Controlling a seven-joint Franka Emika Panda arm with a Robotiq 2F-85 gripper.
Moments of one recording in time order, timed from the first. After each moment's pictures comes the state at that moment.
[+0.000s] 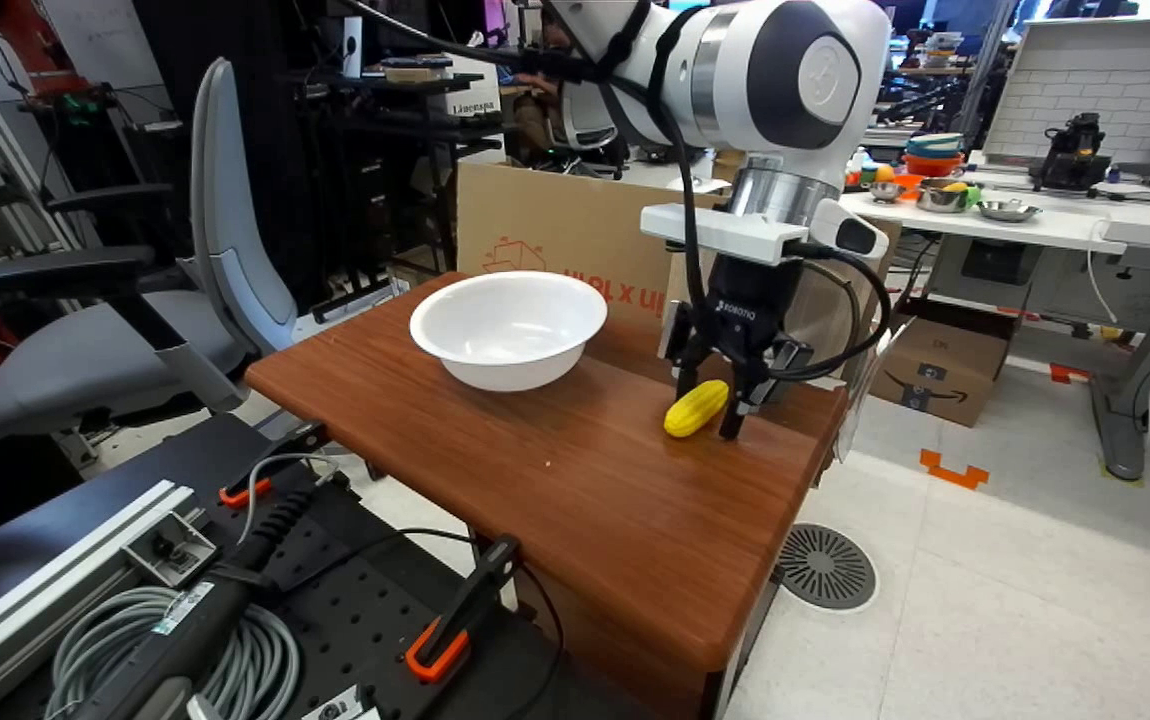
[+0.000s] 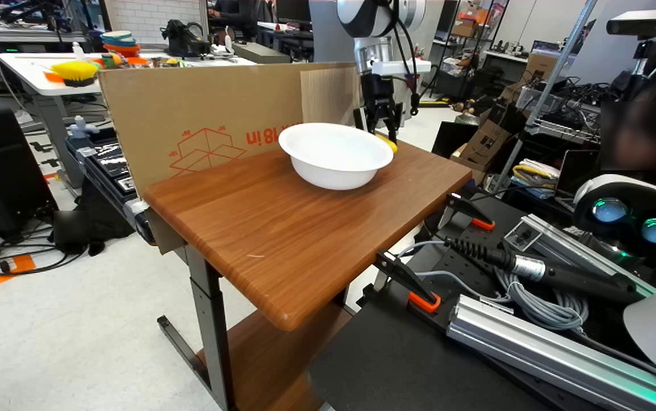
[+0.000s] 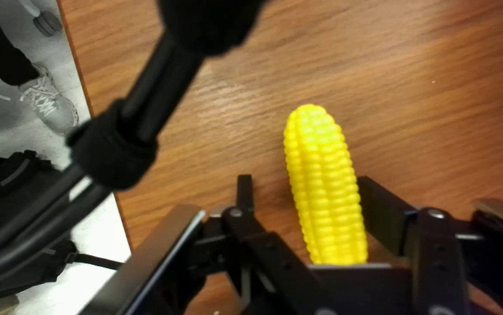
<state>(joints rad) -0.17 0.86 -0.13 -1.43 0.01 1.86 0.02</state>
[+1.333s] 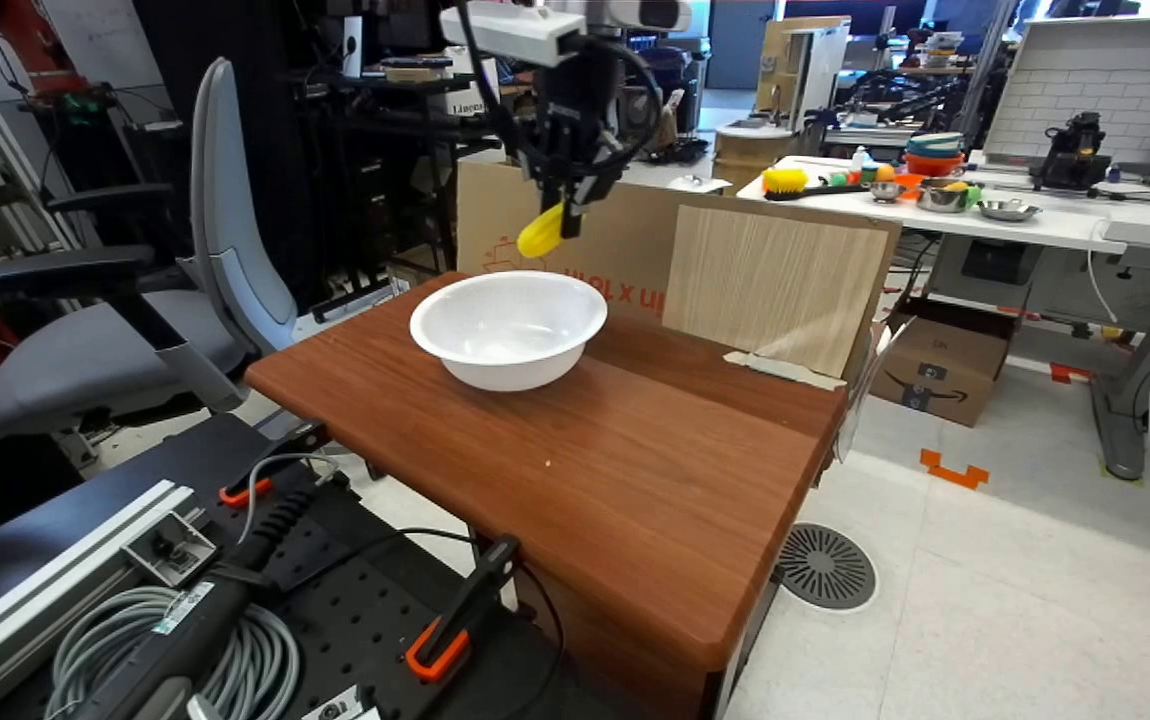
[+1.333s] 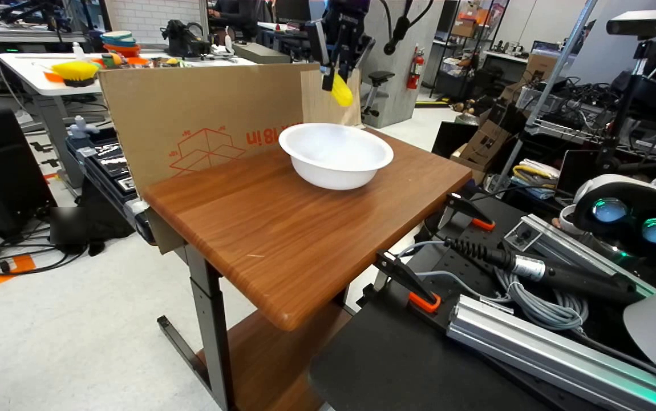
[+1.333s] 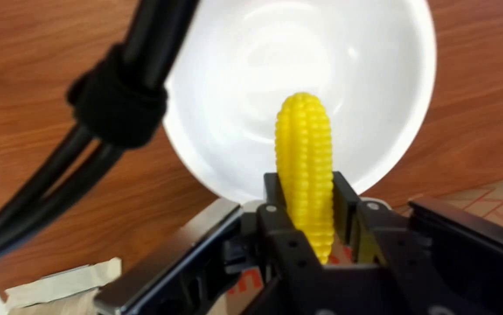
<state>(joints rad) -0.03 0.32 0.02 -1.92 0.13 2.16 0.06</state>
